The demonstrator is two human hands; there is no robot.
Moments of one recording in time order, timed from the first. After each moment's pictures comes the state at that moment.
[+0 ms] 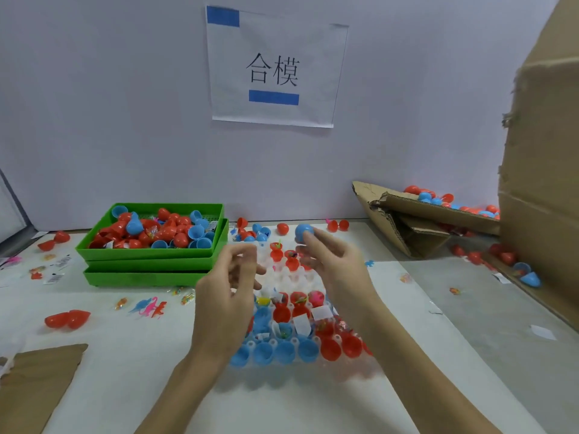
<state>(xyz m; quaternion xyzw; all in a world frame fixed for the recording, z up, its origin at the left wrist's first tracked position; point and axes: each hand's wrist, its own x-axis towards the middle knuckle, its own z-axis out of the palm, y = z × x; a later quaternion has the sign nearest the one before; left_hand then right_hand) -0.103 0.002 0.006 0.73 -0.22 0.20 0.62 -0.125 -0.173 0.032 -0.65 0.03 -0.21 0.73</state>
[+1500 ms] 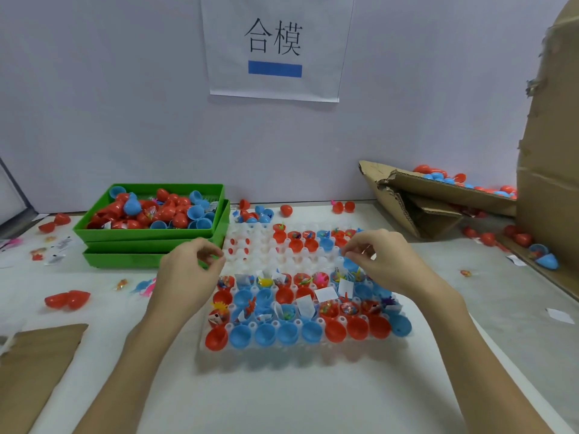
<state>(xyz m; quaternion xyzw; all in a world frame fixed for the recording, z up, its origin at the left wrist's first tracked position) -0.055 0.048 0.001 0.90 -0.10 0.13 0.40 -0.131 -0.257 0.017 -0.96 0.06 -0.14 0.23</state>
